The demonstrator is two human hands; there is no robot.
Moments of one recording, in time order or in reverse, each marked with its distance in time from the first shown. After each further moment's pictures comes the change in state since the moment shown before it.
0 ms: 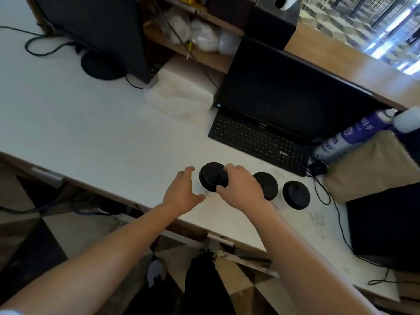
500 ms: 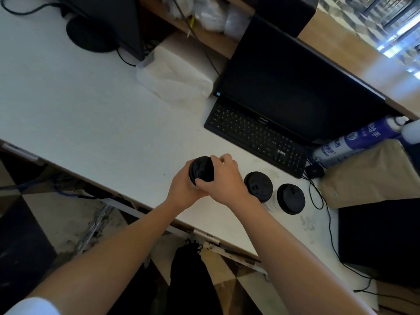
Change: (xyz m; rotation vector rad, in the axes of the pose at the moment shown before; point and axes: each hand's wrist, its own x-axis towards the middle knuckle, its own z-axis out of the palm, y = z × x) left_hand 0.031 0.000 0.052 -0.454 0.124 0.084; right_hand 0.033 0.001 0.018 0.080 -0.032 -0.055
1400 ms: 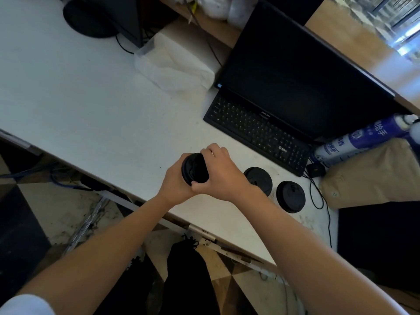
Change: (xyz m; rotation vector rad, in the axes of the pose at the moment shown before) left_hand -0.003 -0.015 -0.001 -0.071 0.010 0.066; right_hand 0.005 0.011 -0.004 -0.109 -0.066 -0.310
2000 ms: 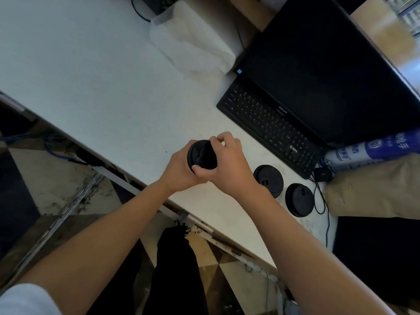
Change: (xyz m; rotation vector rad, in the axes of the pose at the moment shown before) left_hand 0.014 -0.026 -0.003 0.007 -0.005 0.047; right_hand 0.014 -0.004 0.019 -0.018 0.126 0.011
